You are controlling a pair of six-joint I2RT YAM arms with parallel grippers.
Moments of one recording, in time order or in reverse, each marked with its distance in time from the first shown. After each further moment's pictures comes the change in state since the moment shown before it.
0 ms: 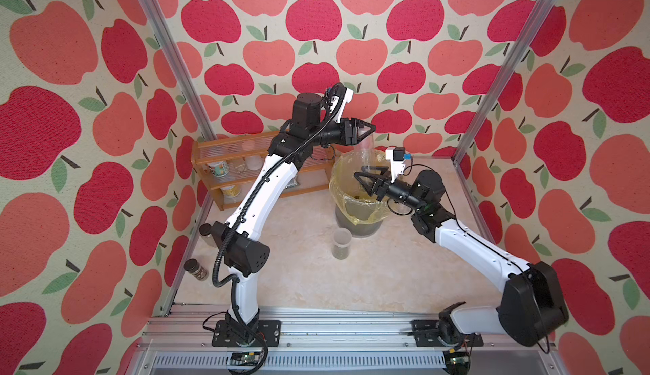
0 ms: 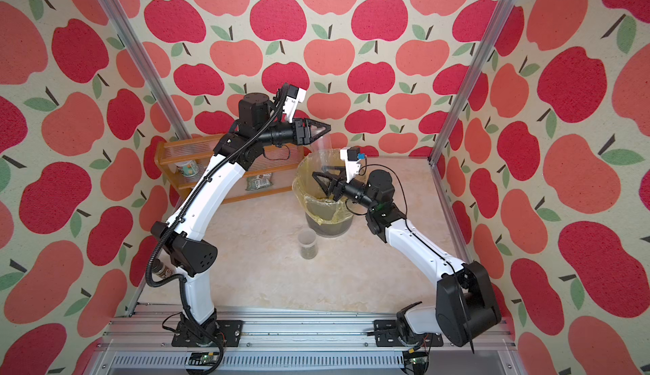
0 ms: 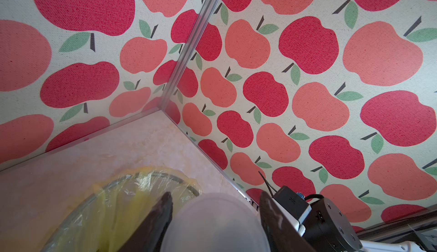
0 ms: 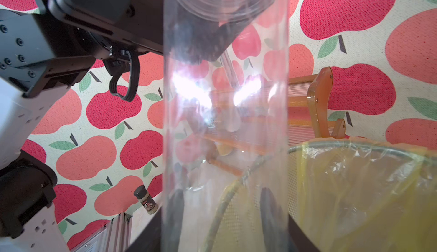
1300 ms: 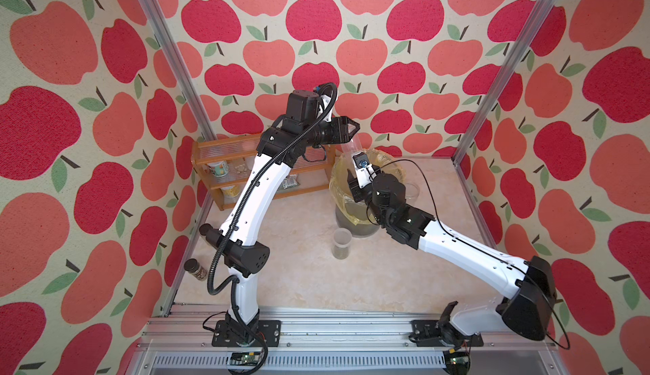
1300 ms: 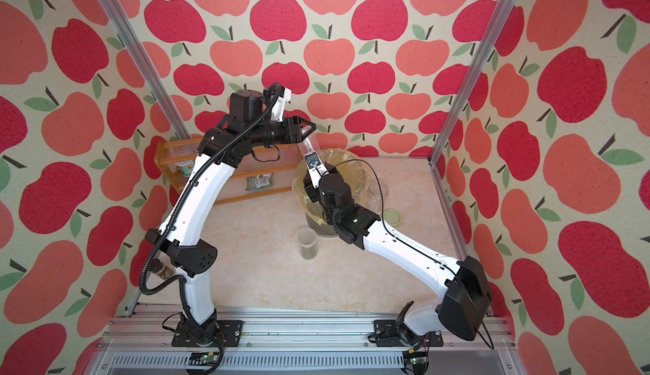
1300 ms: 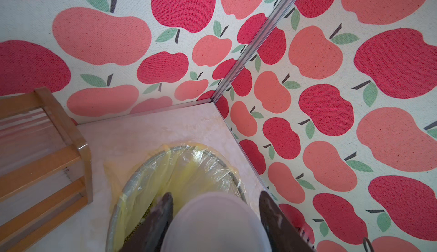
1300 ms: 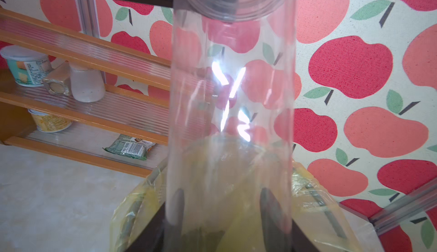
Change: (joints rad) left arm -0.004 0.000 0.175 -0.359 -0.334 0.001; right arm 0.420 0.056 0.250 -0.423 1.150 -0.665
